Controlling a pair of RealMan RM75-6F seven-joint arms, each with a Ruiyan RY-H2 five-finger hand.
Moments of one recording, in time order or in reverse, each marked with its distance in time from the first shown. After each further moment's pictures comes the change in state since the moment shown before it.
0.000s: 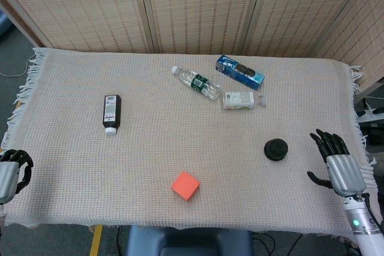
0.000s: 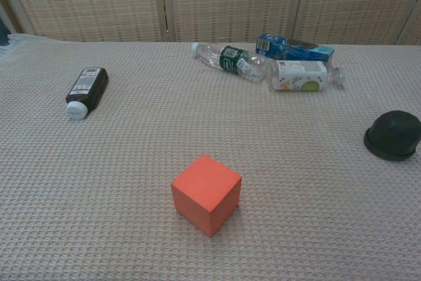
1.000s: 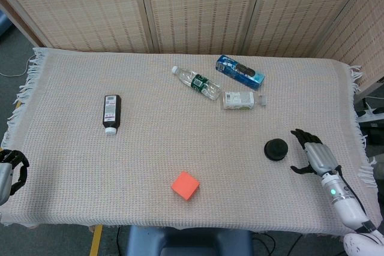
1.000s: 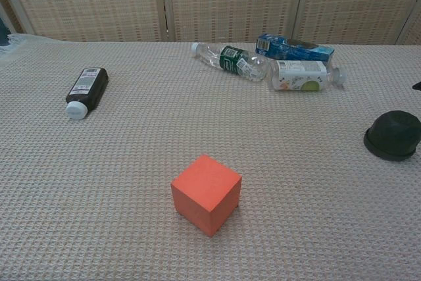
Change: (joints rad) left arm 0.020 0.013 -0.005 -0.006 0.018 0.043 -0.053; right arm 0.225 -0.043 0.081 0.056 0.325 -0.515 0.032
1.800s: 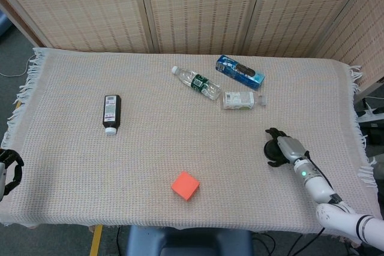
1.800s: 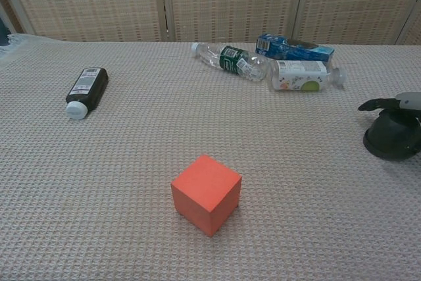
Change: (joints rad) left arm 0.011 0.017 -0.013 -0.003 -0.006 0.018 -0.041; right arm 0.191 -0.148 0.001 0.145 0.198 -0.227 -0.059
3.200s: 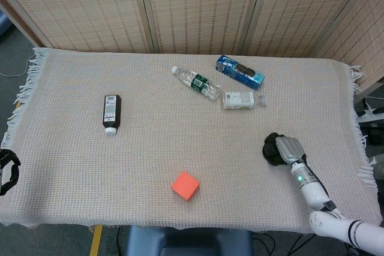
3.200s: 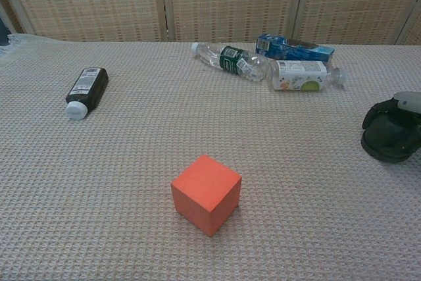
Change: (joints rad) left arm 0.009 0.007 -0.008 -0.003 0.001 0.014 -0.015; right arm -0.015 -0.064 -0.041 -0.003 -0.018 0.210 -0.107
